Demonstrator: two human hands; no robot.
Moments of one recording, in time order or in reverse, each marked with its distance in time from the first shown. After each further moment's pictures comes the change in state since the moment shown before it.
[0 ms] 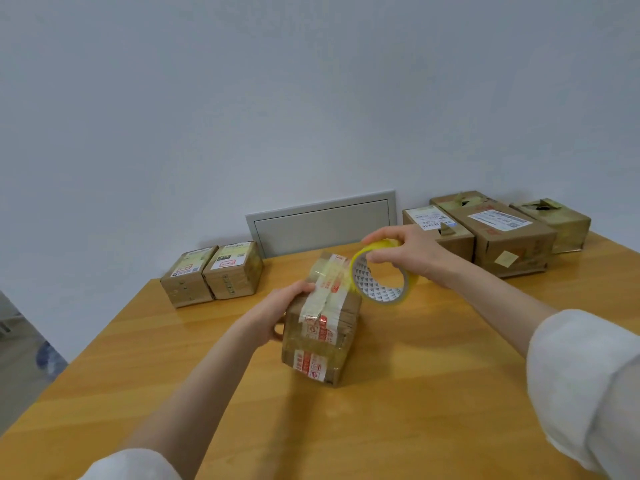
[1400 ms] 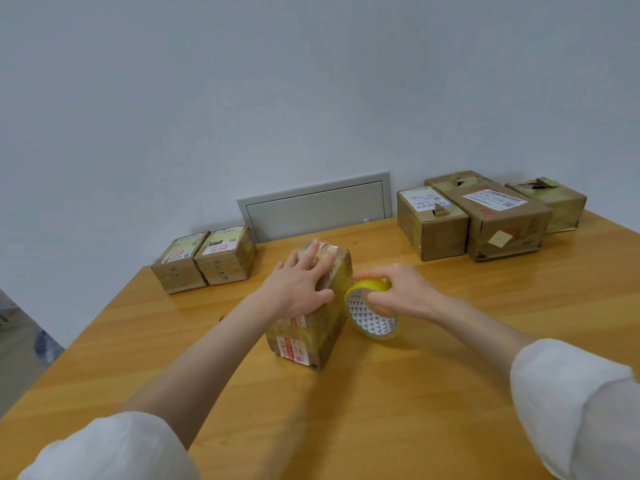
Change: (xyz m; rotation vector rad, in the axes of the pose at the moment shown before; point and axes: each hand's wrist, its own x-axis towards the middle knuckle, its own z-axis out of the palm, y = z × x) left_hand 0.009 0.018 0.028 1.244 0.076 0.399; right_hand -0.036 0.051 0.040 -0.326 -0.098 0.015
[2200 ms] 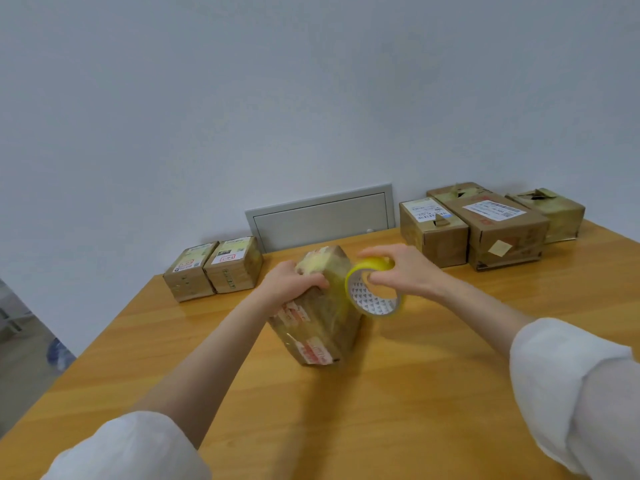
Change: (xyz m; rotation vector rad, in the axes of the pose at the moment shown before) left_hand -0.005 -0.011 -0.015 -0.880 0.104 -0.363; right_hand 0.010 -0.022 -0.033 0.001 0.063 -0.023
